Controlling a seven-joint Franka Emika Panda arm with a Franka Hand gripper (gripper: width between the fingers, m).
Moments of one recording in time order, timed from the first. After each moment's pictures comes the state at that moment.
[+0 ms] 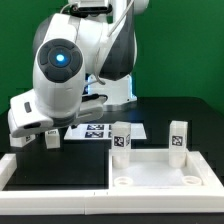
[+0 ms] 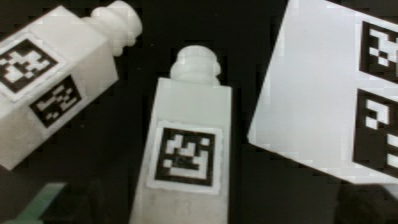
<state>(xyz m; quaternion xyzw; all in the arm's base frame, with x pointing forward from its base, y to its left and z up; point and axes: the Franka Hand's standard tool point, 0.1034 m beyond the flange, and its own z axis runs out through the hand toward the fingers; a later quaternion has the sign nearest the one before) 0.388 -0.135 0.030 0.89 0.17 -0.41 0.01</state>
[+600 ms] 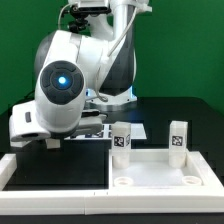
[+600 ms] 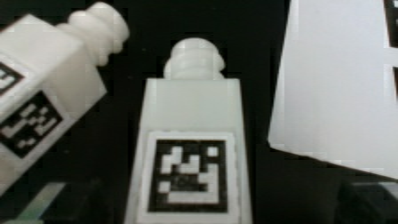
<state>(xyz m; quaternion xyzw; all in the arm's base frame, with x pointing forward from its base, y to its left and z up) 0.373 -0.141 0.004 0.89 0.11 -0.43 0.05</state>
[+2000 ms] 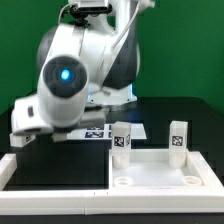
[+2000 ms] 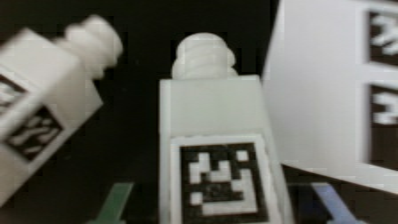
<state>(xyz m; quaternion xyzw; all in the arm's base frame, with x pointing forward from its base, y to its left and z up) 0.389 -0.128 0.035 0.89 0.12 -0.44 0.04</state>
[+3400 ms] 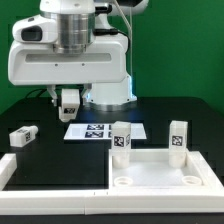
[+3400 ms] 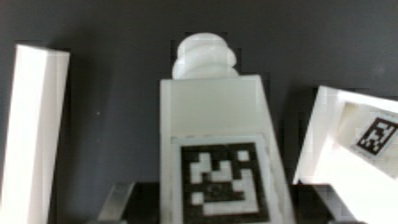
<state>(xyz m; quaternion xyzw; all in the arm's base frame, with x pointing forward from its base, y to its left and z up) 0.530 -0.090 0.133 0.99 0.11 -0.02 0.03</state>
